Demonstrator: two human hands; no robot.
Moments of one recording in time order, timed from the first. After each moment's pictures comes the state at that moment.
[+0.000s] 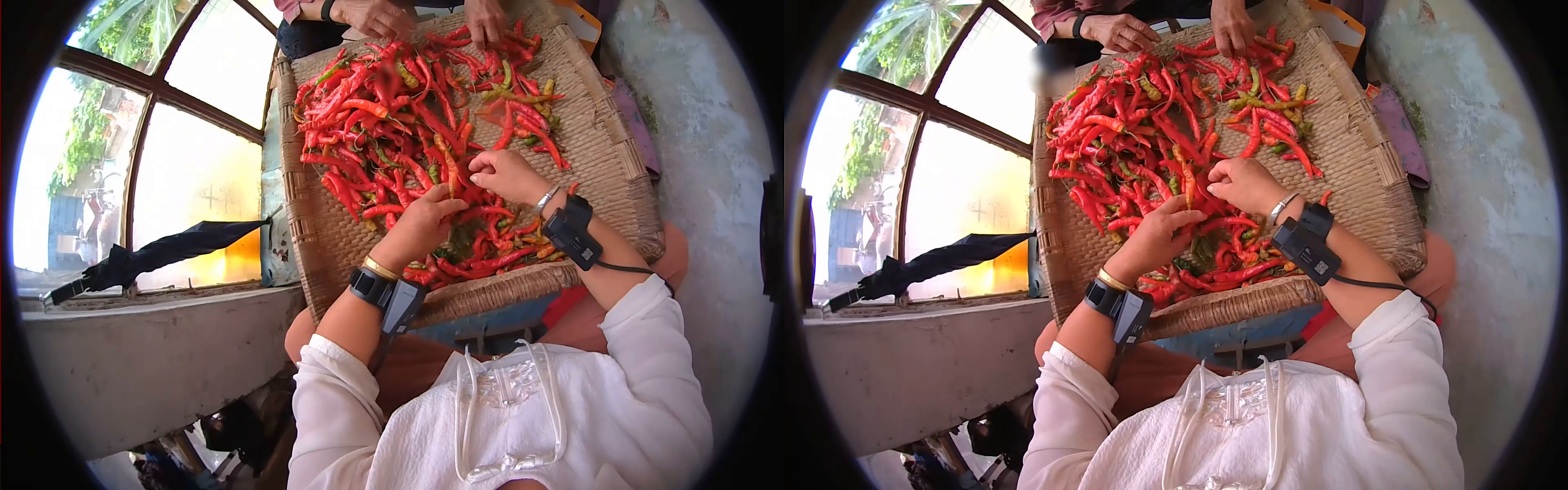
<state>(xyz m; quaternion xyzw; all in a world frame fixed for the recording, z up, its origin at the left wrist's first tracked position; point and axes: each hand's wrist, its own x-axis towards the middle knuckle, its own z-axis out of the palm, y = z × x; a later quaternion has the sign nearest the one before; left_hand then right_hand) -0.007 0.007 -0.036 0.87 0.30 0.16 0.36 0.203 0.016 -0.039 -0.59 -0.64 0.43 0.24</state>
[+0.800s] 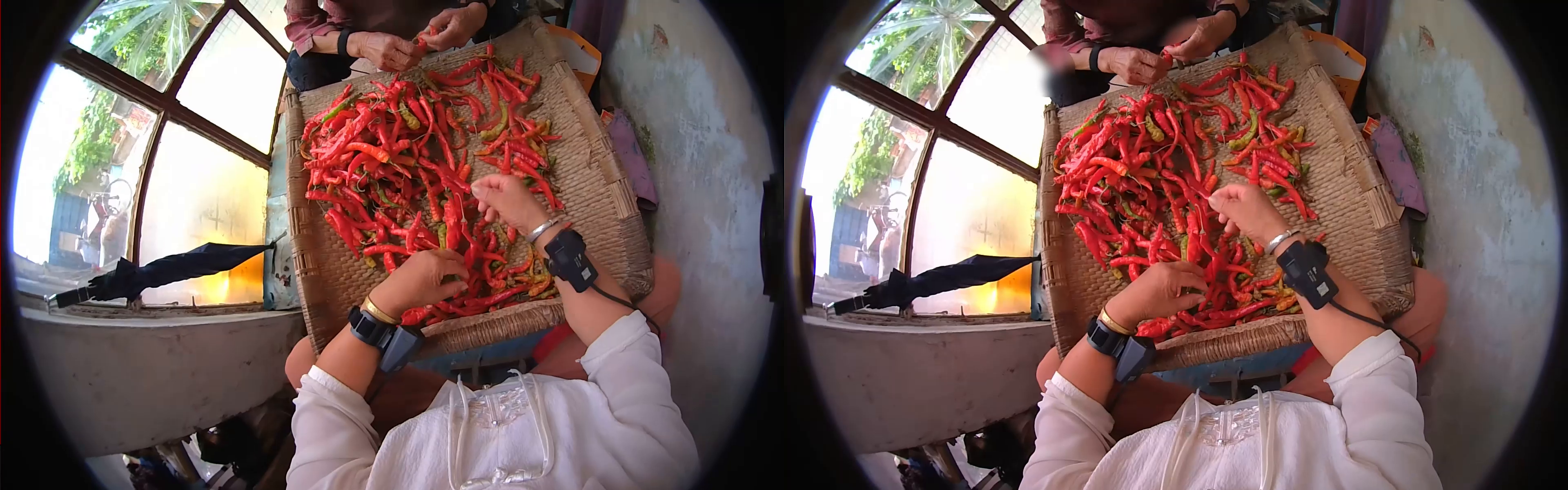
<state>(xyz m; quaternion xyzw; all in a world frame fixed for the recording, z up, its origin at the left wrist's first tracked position) -0.002 -0.002 -0.016 0.88 0.24 0.15 0.39 0.217 0.029 -0.033 -0.57 -0.45 0.59 0.36</state>
